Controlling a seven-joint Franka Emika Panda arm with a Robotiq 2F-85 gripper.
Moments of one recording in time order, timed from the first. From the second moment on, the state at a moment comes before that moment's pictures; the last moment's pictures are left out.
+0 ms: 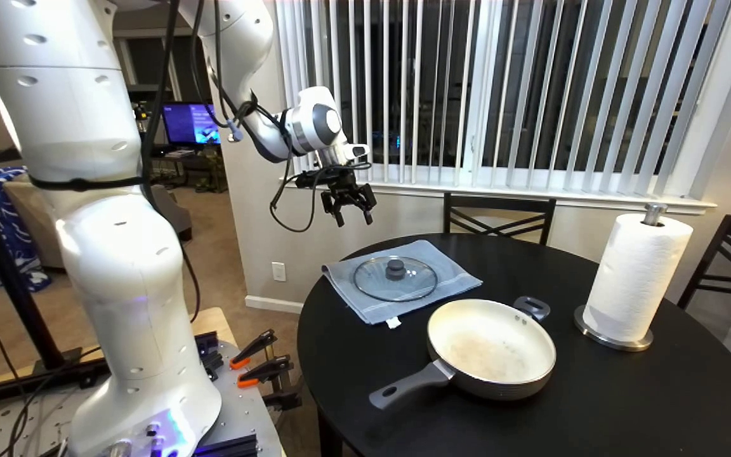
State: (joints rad) arm 0.18 0.00 0.28 -2.38 -0.43 2.44 0.32
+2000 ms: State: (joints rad) arm 0.26 0.67 0.08 -1.77 -0.07 2.44 0.39
